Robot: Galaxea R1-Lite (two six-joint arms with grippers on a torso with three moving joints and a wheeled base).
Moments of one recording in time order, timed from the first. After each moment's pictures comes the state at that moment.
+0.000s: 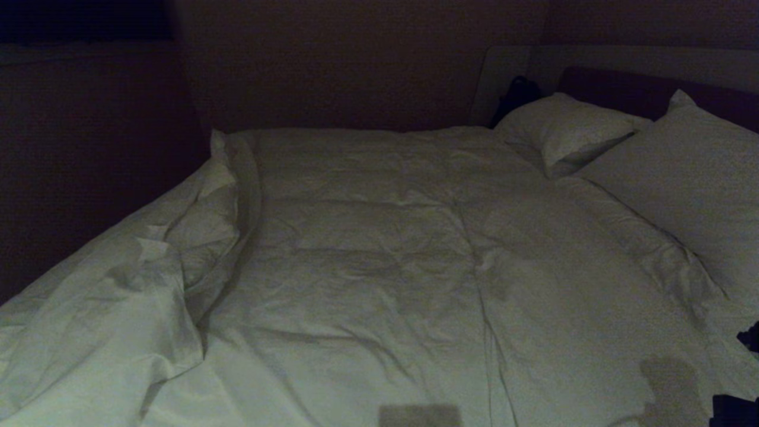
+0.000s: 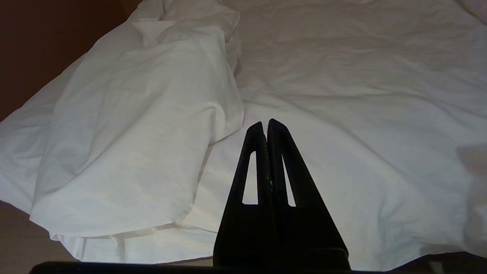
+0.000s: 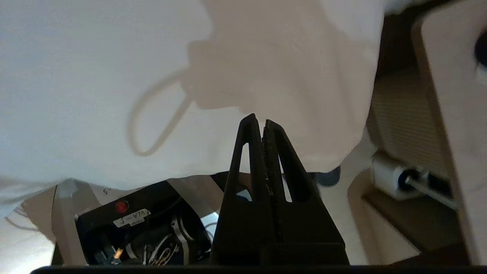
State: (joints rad) left arm 0.01 0.00 0.00 0.00 -0.04 0.10; right arm -0.18 1.26 -0.36 0.10 -0.10 0.22
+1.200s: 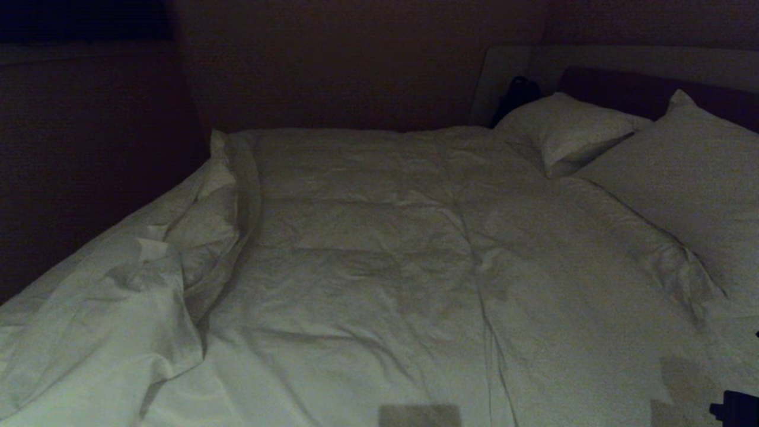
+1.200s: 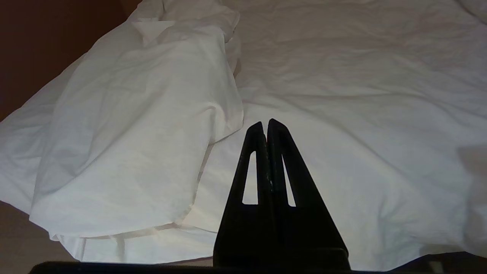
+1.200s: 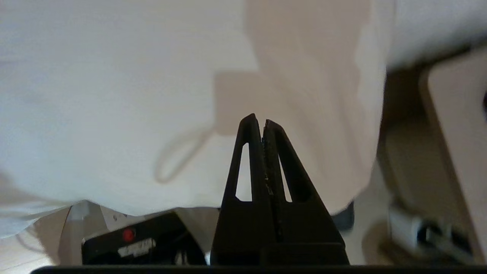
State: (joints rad) left arm 0.01 0.00 0.00 0.00 -0.04 0.10; right arm -0.29 1.21 -0.26 -0.13 0.04 0.09
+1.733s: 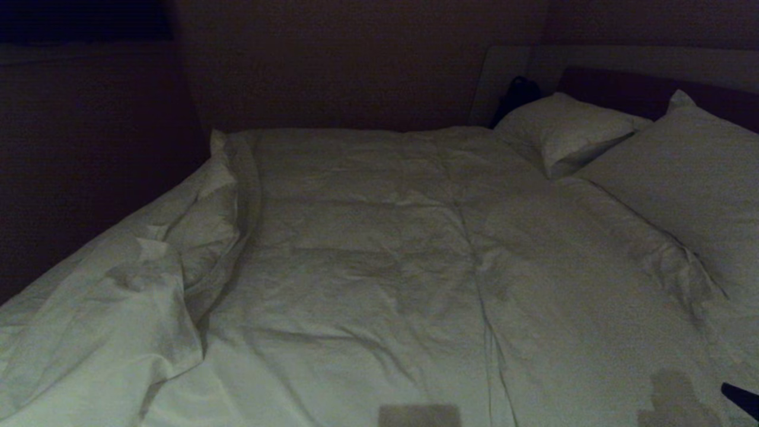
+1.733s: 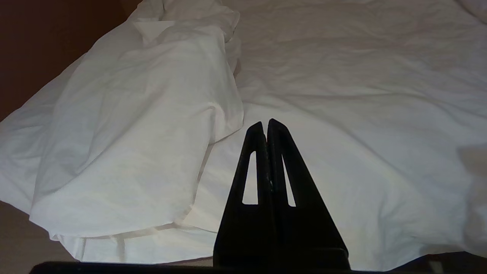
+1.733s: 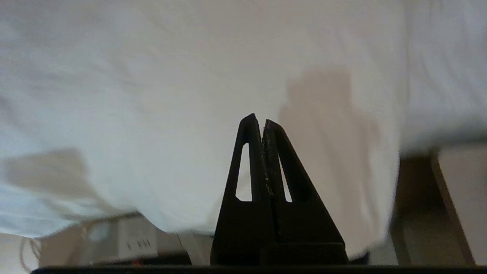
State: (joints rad) left arm 0.01 0.00 0.00 0.00 -0.04 0.10; right arm -0.17 0.83 -0.24 -0.10 0.09 0.08
